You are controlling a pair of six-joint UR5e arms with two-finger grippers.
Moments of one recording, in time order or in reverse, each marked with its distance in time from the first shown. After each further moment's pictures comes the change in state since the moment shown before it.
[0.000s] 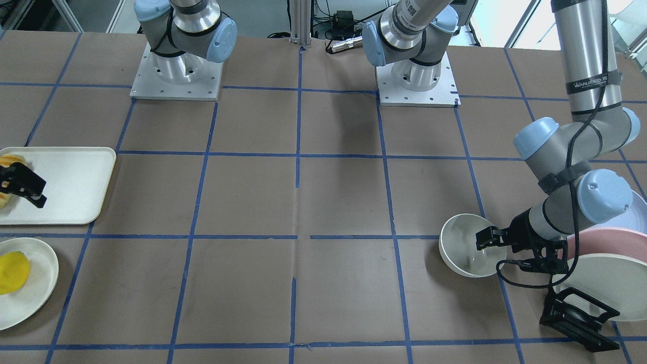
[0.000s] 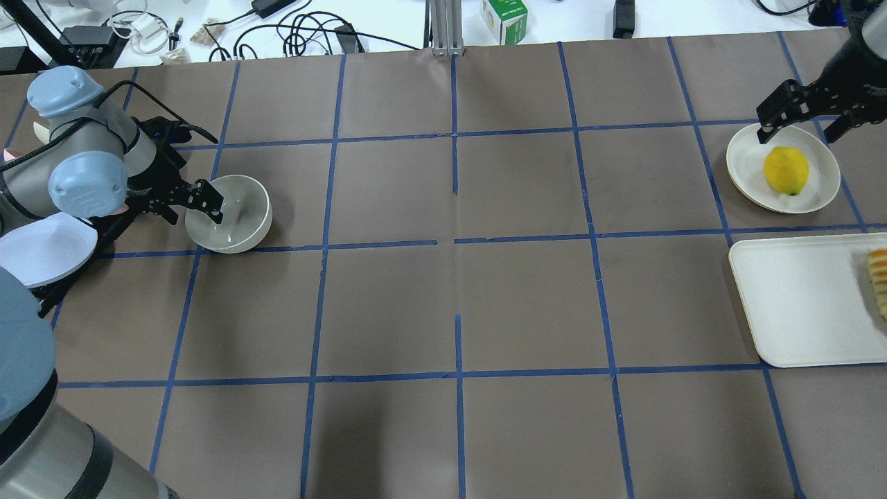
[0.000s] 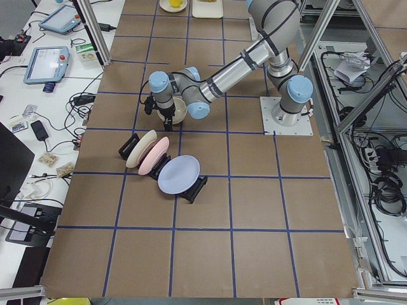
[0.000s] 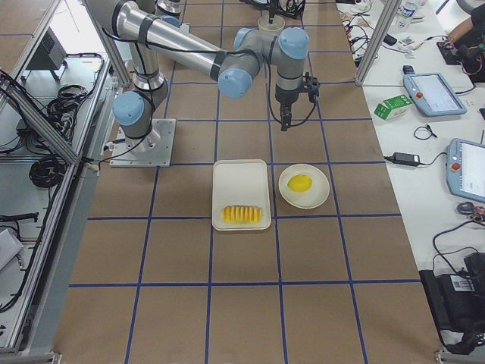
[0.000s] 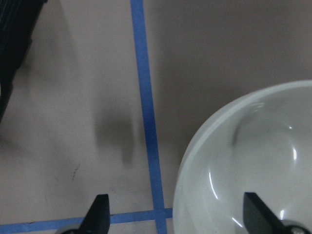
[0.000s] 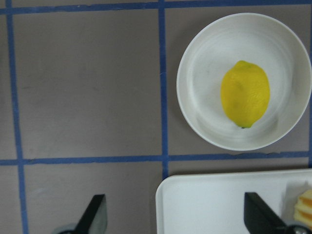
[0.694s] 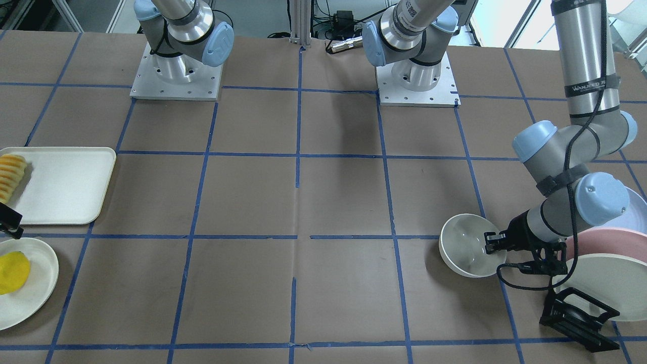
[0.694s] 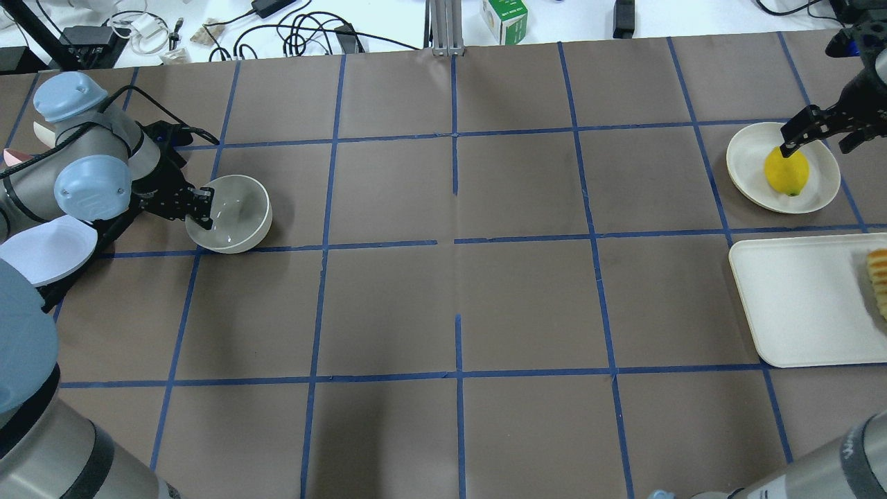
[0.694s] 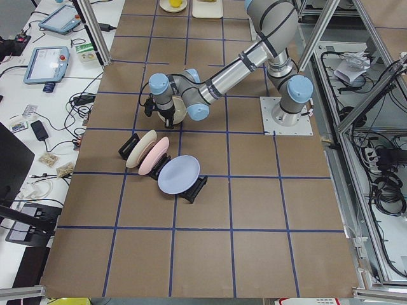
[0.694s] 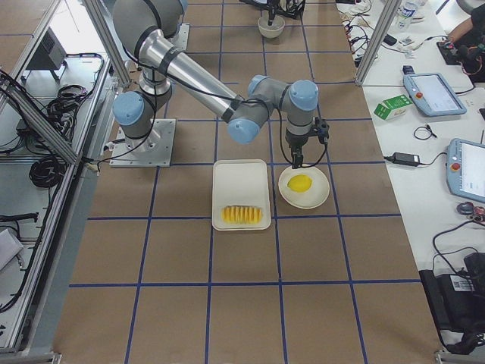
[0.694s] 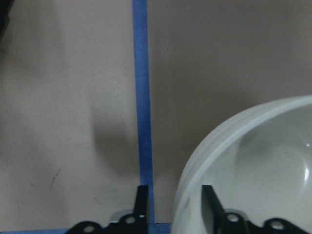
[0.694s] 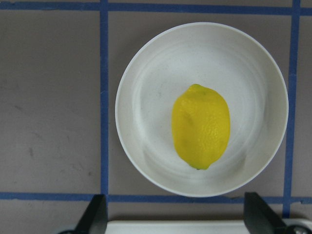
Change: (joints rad) left arm 0.001 -0.006 -0.001 0.005 -0.009 -0.041; right arm -0.078 0.168 -0.008 -0.180 0.001 -0.123
